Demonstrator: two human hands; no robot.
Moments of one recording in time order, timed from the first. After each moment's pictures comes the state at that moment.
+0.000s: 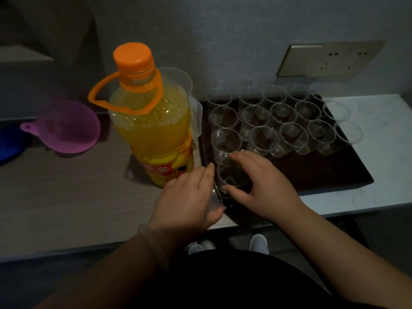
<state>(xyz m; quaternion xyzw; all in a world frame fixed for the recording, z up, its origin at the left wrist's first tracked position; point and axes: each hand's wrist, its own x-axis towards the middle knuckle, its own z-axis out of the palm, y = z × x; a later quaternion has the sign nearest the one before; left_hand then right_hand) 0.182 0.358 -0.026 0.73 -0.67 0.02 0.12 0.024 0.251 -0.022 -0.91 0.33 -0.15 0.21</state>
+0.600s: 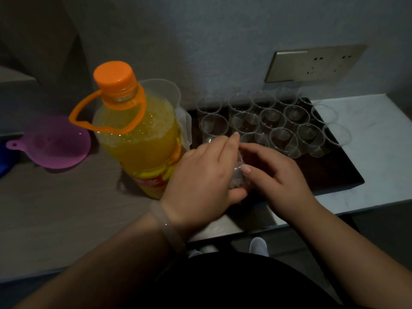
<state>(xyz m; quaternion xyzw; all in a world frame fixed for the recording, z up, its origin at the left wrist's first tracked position) 0.163 0.308 0.035 0.66 -0.73 0.02 0.18 0.009 0.237 0.015 -0.78 0.34 -0.30 0.43</state>
